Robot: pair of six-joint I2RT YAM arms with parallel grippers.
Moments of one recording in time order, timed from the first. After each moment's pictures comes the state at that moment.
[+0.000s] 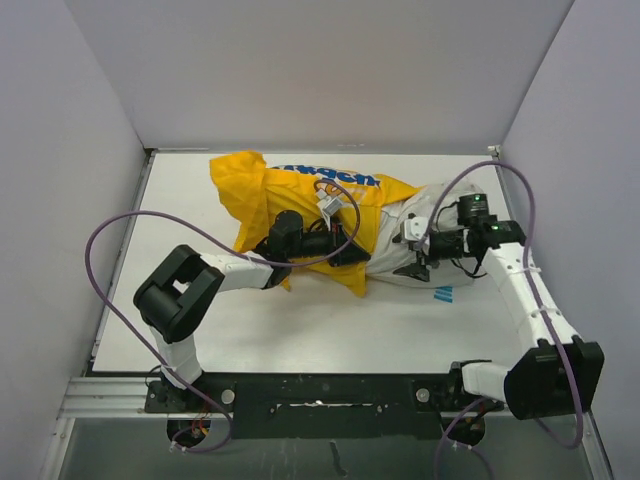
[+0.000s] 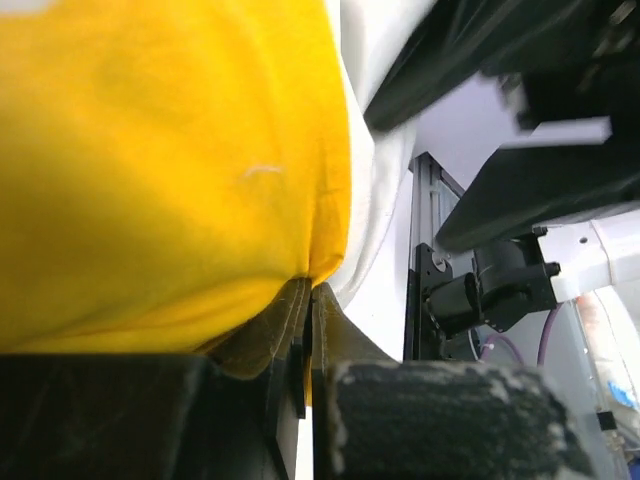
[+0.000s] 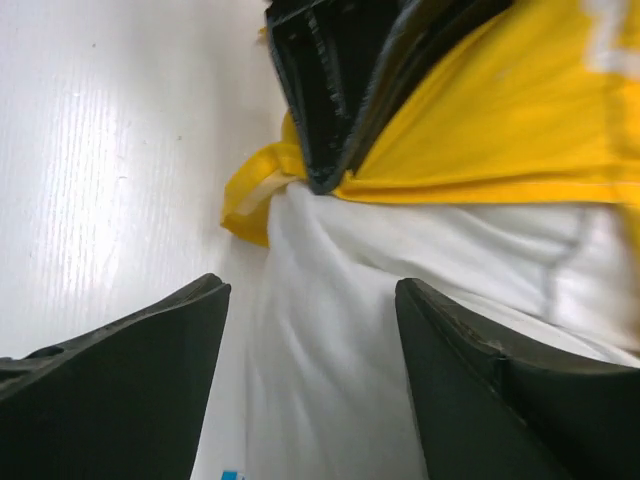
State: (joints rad) left arm -0.71 1.82 0.94 0.80 0.69 -0.69; right arm 0.12 1.26 1.02 -0.84 -1.00 -1.33
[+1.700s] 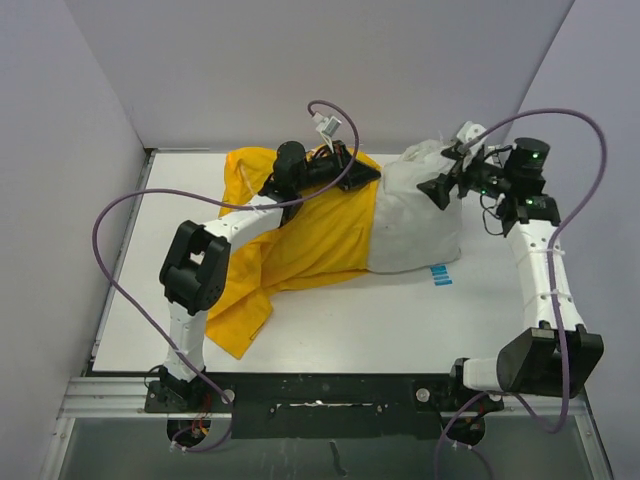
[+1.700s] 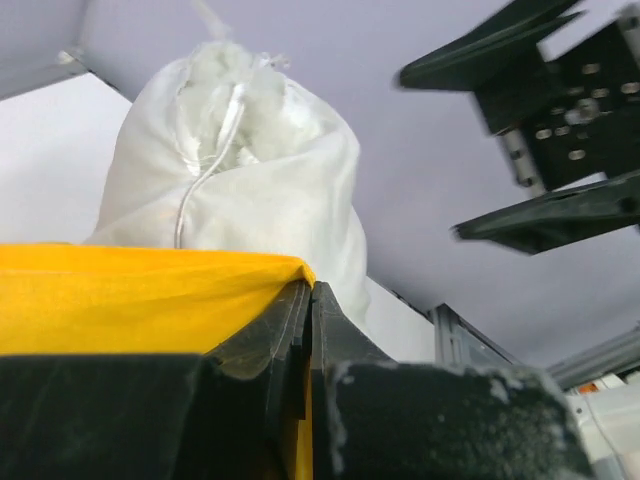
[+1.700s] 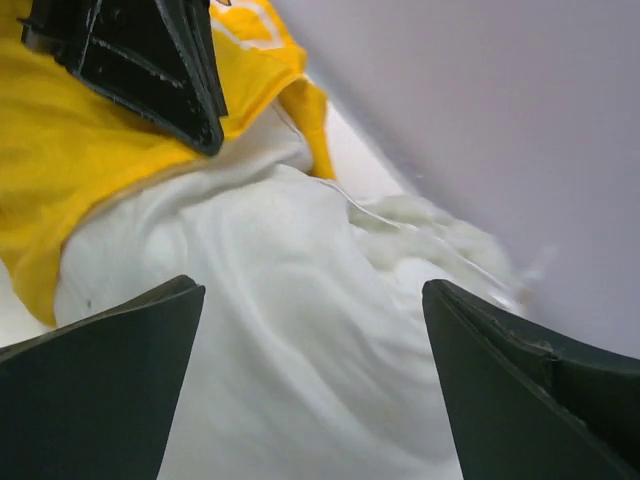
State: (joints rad) left arm -0.59 2.06 1.56 0.69 0.71 -0.79; right arm -0.06 1.34 1.25 -0.27 -0.89 -0.51
